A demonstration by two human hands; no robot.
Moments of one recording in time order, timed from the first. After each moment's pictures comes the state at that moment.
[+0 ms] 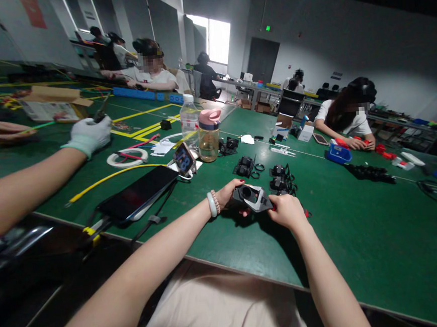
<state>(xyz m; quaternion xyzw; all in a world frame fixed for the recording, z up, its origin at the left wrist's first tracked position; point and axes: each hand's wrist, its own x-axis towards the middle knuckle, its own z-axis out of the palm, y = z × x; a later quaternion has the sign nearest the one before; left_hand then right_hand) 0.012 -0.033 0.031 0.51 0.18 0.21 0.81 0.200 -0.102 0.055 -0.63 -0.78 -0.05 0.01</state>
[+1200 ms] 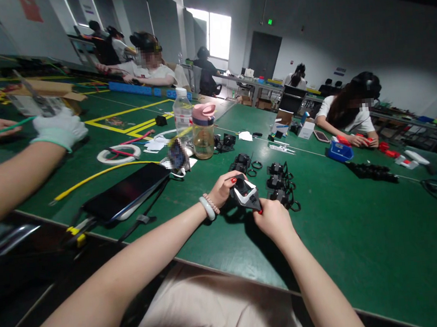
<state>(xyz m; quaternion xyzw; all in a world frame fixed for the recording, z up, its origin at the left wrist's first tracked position) 0.019 -0.028 0.029 0.68 0.27 0.48 0.49 0.174 -0.113 0.049 -0.68 -0.73 0.05 0.08</state>
